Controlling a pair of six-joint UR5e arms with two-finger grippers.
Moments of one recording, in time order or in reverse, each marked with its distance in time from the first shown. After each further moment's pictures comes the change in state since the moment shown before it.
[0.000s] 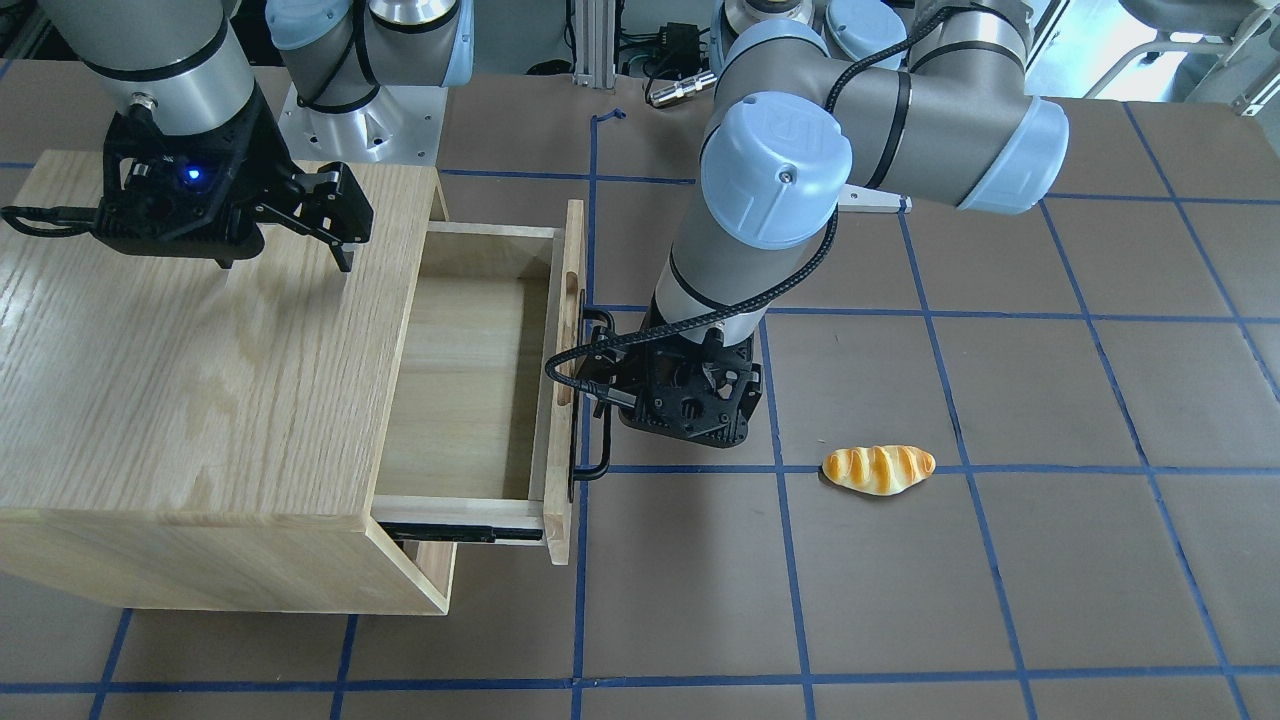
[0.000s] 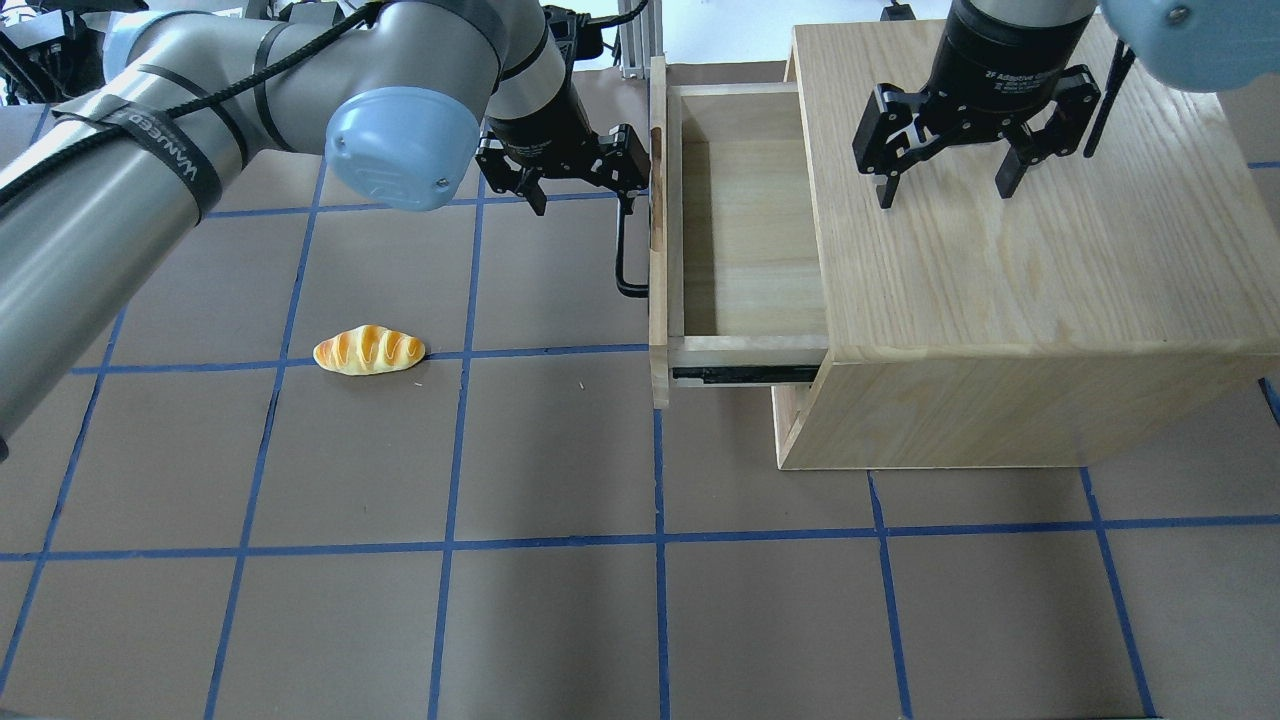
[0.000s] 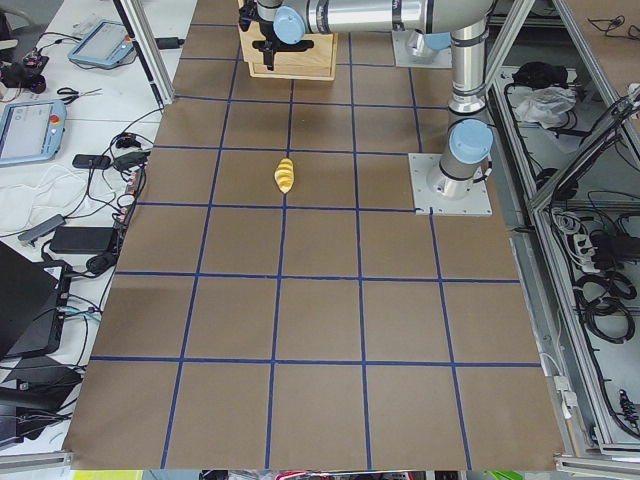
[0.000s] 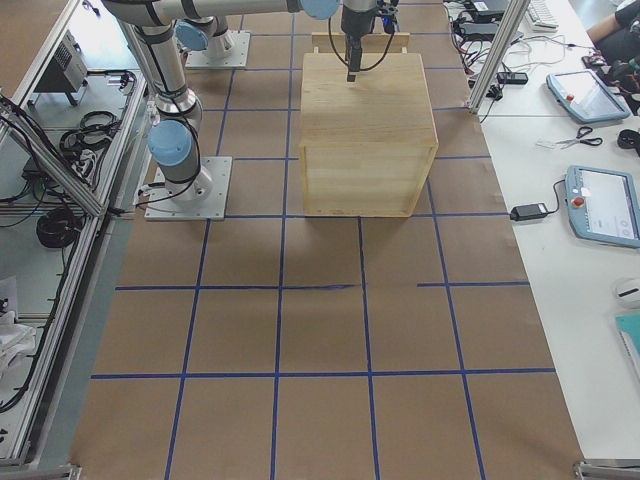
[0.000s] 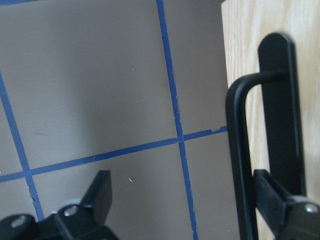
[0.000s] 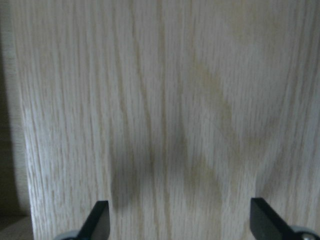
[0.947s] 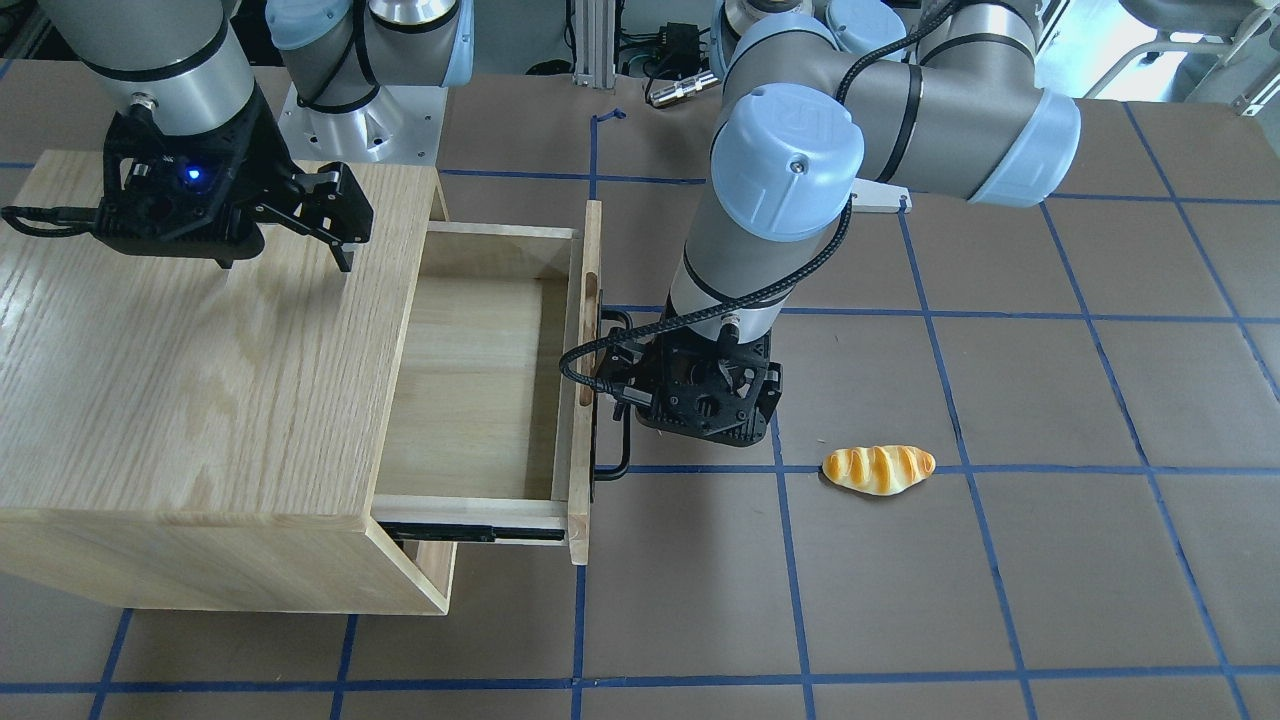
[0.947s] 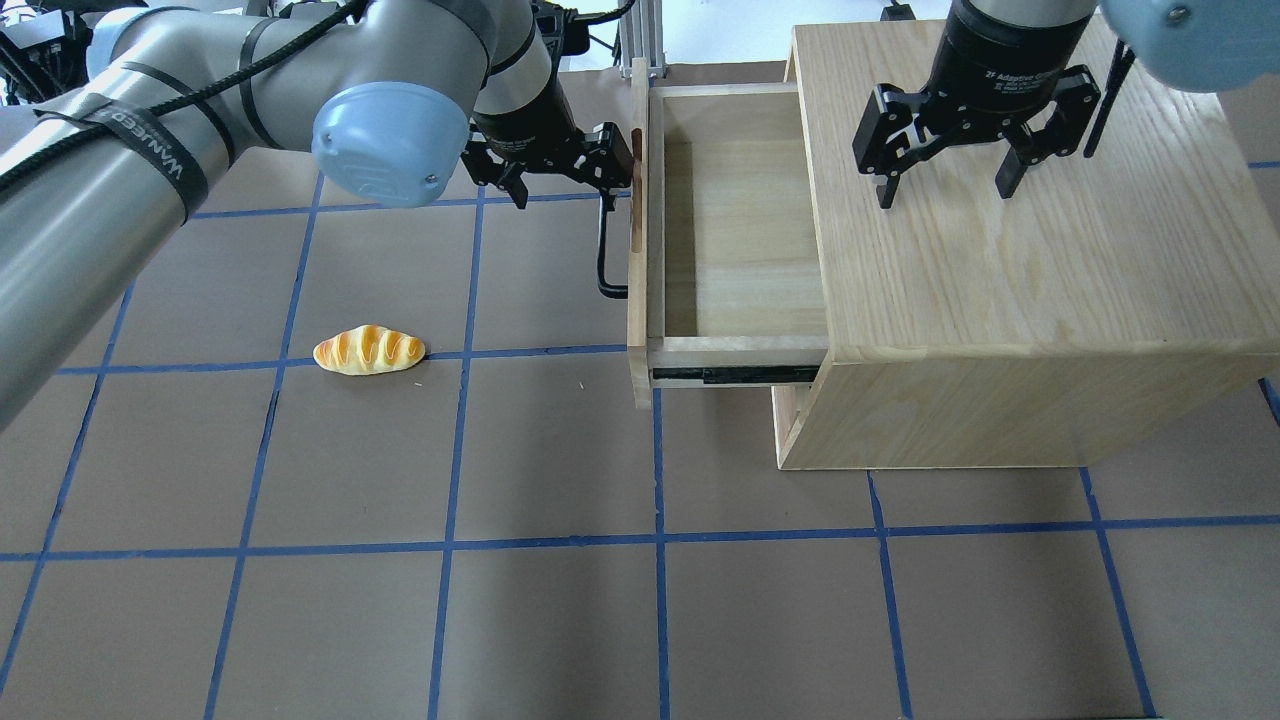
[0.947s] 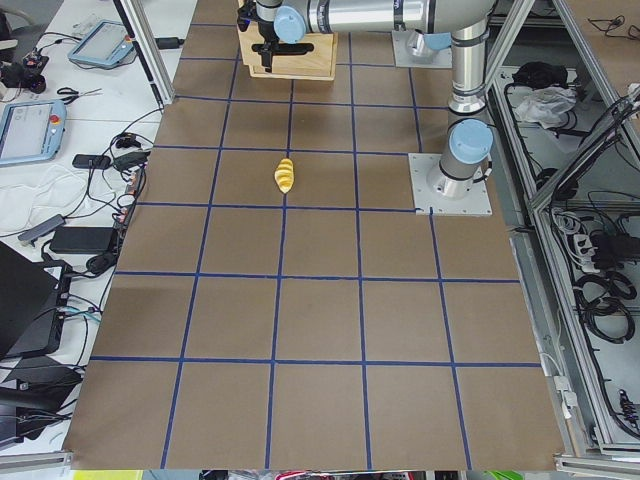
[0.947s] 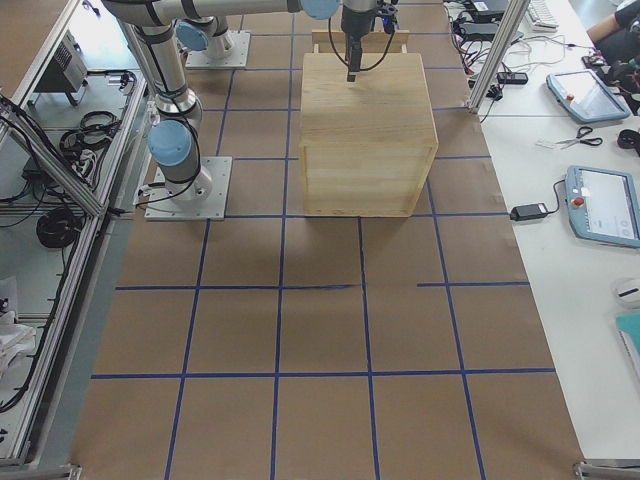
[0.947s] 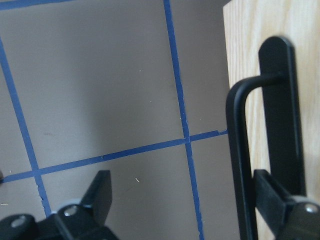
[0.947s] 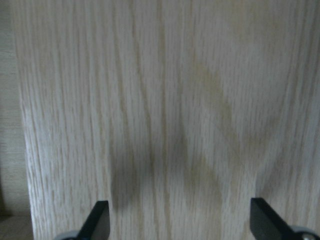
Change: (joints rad) left arm 0.013 0.013 -0.003 -0.002 0.032 0.024; right arm 0.000 0.000 0.000 0.000 0.000 0.000
